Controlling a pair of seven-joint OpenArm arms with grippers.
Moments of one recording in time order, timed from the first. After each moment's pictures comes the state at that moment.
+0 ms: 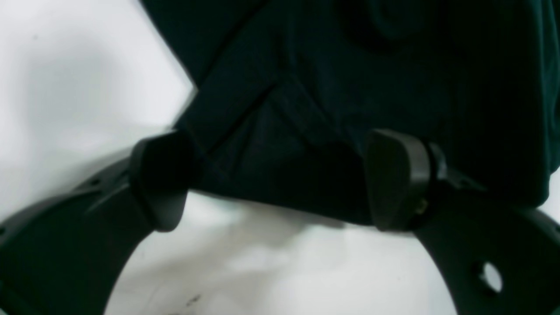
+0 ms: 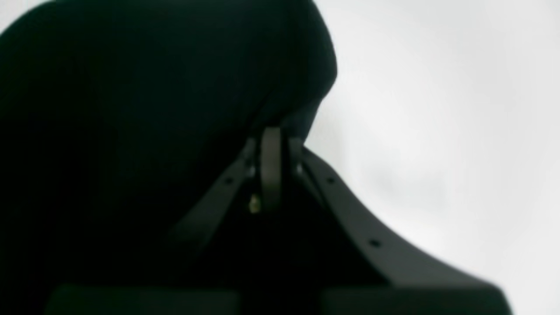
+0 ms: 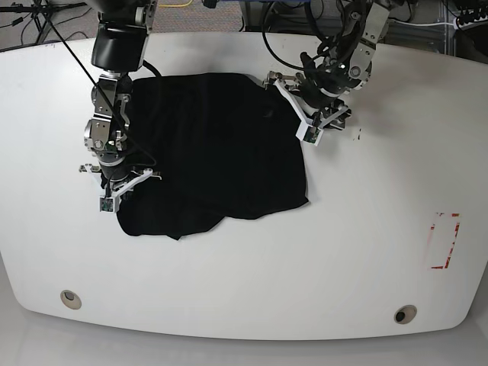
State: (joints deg) left arm 14.7 -11.5 19.2 100.8 -16.3 -0.2 40.7; right arm 6.6 8.0 14.5 72.0 3.4 9.9 -26.6
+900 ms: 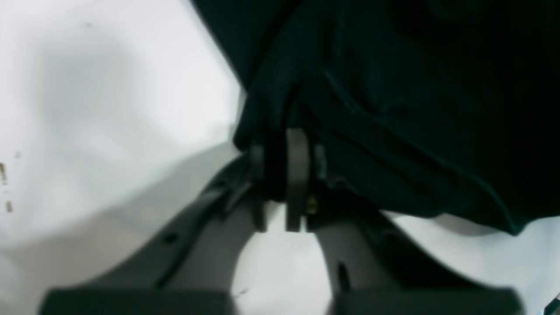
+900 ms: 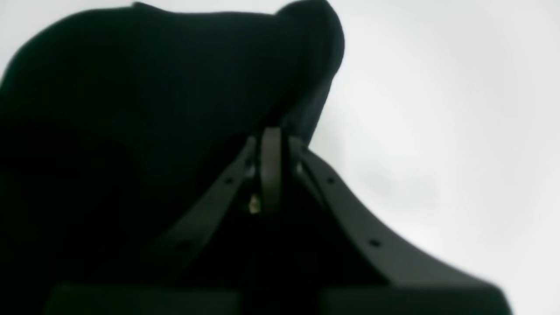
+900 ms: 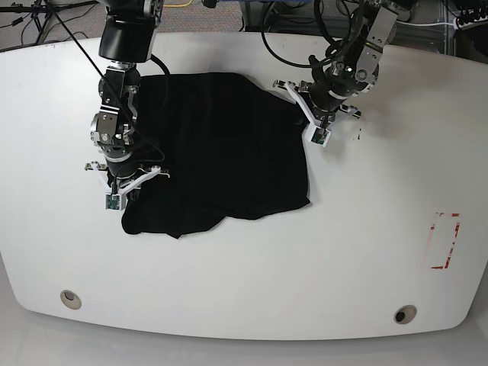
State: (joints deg) left arm 14.2 -14.6 19.2 100.0 -16.4 0.2 40.8; right arm 3.7 5.3 14.5 78.3 3.1 9.9 -27.0
